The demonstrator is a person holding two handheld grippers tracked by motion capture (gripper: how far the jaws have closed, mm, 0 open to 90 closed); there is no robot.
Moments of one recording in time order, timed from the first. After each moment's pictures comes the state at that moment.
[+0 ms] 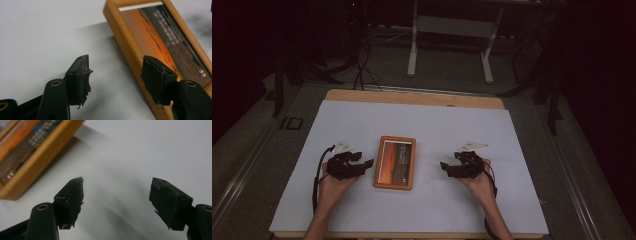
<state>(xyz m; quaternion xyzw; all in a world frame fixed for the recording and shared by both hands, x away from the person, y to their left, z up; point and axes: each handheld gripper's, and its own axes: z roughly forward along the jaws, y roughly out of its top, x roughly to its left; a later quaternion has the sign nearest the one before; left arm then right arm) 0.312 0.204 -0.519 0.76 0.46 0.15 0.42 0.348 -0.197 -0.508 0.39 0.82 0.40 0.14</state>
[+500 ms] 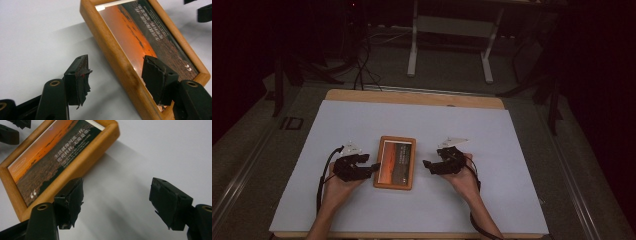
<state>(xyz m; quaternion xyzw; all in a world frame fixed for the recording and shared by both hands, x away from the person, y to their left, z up) 0.312 0.189 -0.519 0.78 0.43 0.13 0.43 0.357 -0.144 -0.504 0.35 0.84 0.40 0.12</state>
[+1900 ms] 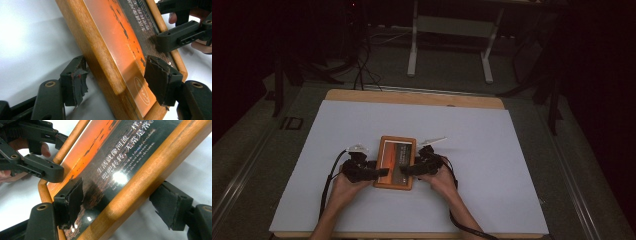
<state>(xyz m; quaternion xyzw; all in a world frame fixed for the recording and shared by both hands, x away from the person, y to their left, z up) 0.328 0.179 -0.539 0.78 0.45 0.01 0.44 0.371 -0.086 -0.532 0.37 0.83 0.42 -0.04</state>
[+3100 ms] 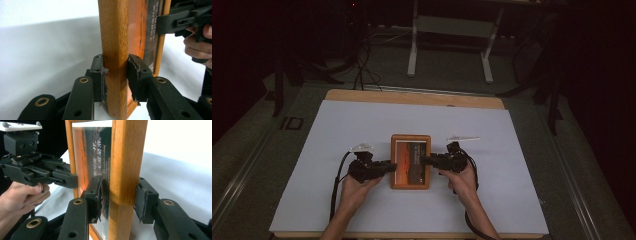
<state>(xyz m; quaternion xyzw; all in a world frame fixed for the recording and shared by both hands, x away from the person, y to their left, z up) 0.313 0.149 -0.512 0.74 0.45 0.00 0.49 0.359 -0.155 -0.498 0.40 0.76 0.51 -0.07</state>
